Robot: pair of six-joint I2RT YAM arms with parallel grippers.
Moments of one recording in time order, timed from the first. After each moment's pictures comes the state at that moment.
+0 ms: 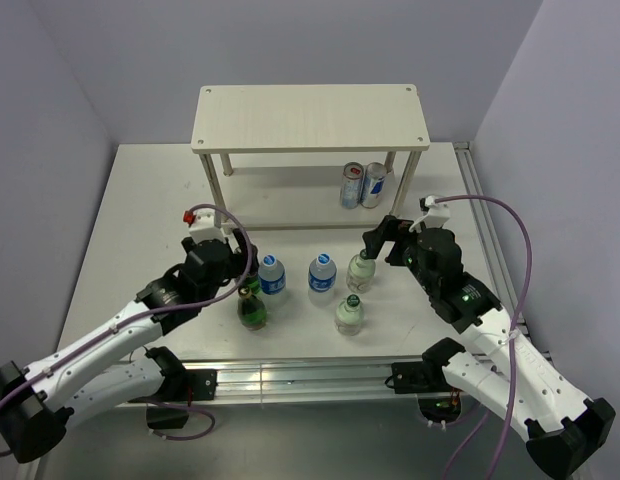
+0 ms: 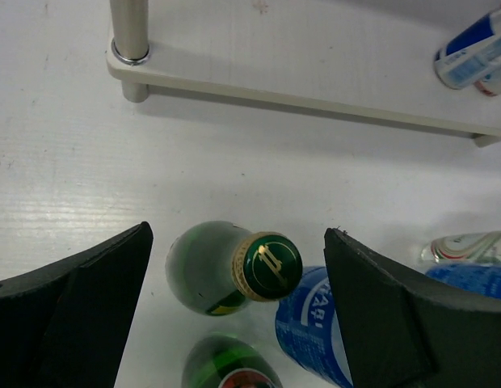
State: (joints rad) left arm -0.77 0.87 0.65 -0.27 -0.53 -0.65; right arm 0.52 0.70 0.68 -0.32 0.23 0.51
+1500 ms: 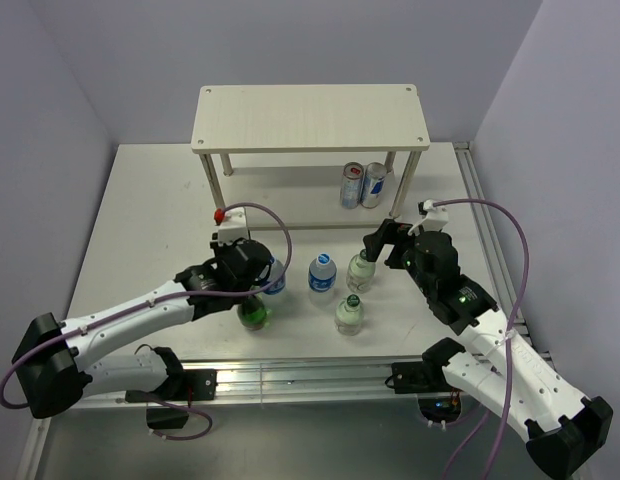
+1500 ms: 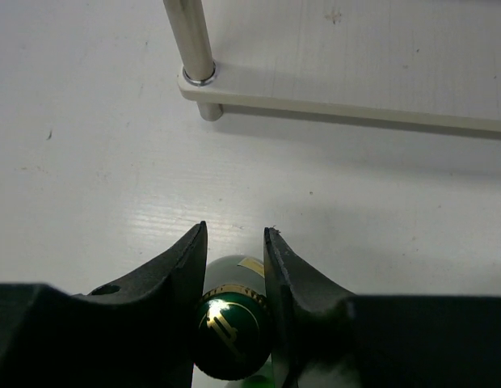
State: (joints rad) left arm -0.94 1.15 0.77 -0.35 -0.92 -0.64; right arm 0.52 0.70 0.63 -0.30 0.25 0.51
